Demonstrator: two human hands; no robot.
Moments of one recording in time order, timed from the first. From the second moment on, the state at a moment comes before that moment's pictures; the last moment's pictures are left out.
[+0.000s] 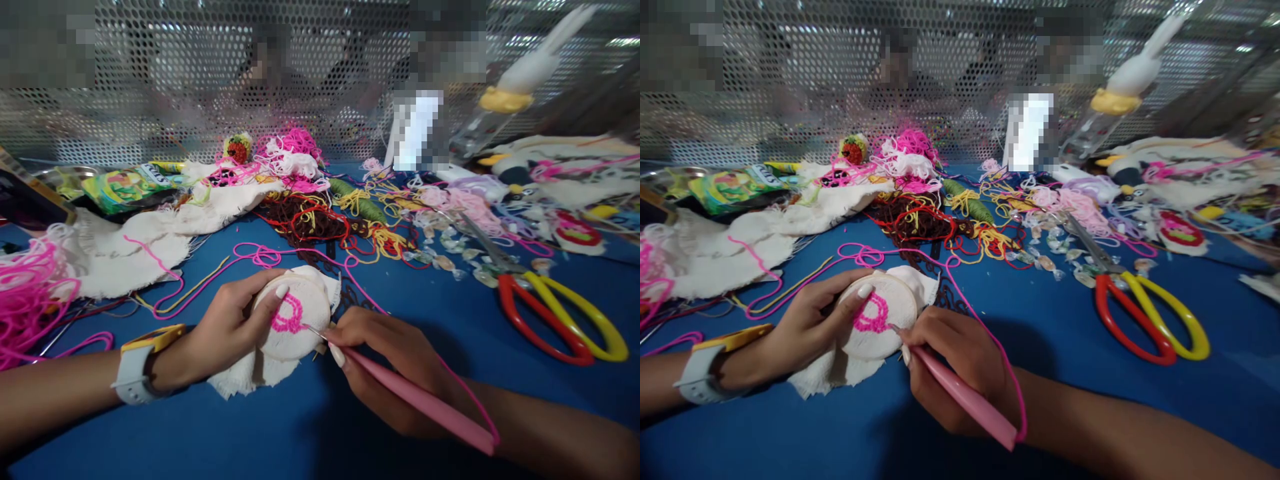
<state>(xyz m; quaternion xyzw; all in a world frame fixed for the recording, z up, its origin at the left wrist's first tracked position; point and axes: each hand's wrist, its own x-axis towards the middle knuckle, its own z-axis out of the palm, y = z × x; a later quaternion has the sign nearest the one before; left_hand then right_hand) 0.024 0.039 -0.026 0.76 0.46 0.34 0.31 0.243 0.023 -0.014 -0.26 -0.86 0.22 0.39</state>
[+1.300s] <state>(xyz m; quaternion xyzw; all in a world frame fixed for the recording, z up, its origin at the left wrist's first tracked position) 0.027 0.039 -0.025 0.76 0.45 0.32 0.33 0.239 0.027 -0.026 -0.24 -0.90 0.16 0.34</state>
